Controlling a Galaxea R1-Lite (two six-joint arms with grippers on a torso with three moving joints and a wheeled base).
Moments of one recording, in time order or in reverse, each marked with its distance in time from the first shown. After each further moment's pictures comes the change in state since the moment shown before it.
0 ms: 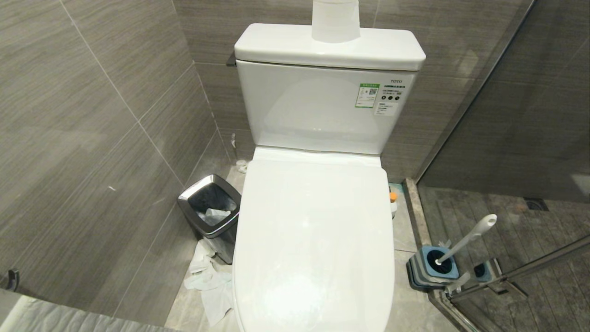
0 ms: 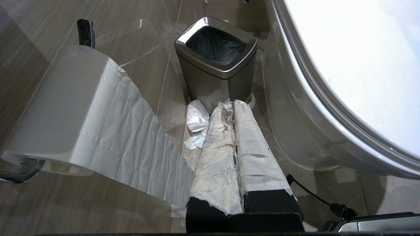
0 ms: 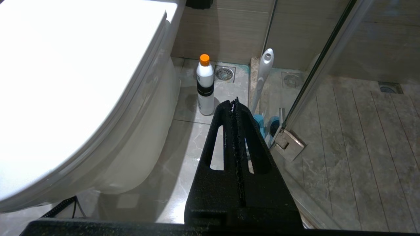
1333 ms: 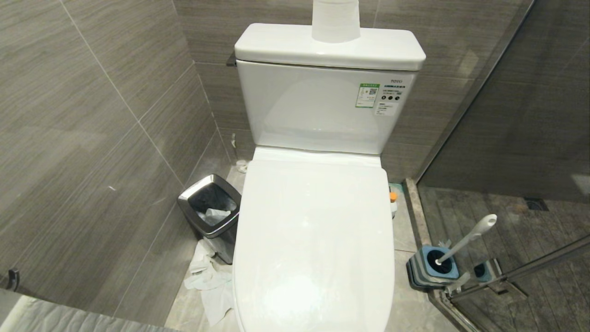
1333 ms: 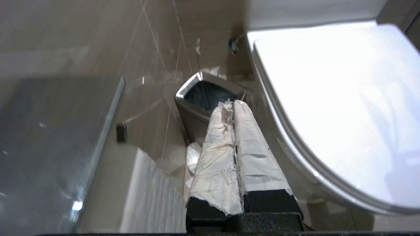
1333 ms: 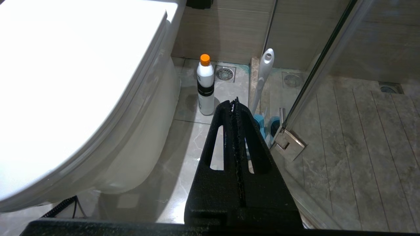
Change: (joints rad) left arm -0.001 0.161 -0.386 0.101 -0.066 0.031; right arm 0.000 0.000 0.000 0.000 0.001 0.001
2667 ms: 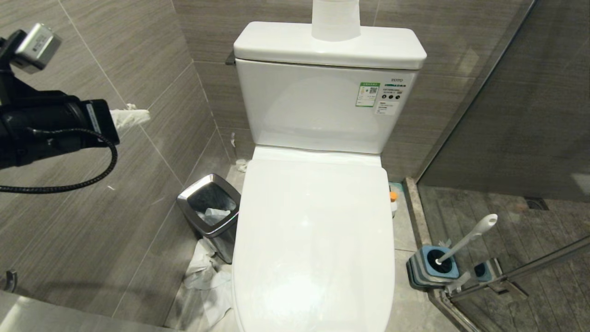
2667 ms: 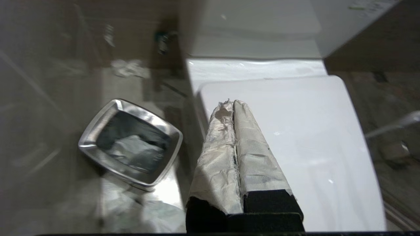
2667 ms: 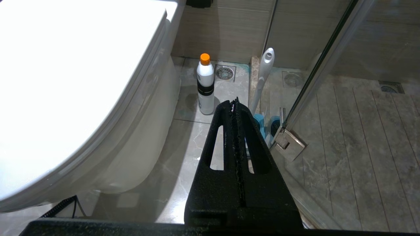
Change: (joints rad) left arm -0.069 1.239 -0.757 -0.226 -0.251 -0.200; right arm 0.000 0.000 0.000 0.000 0.000 0.000
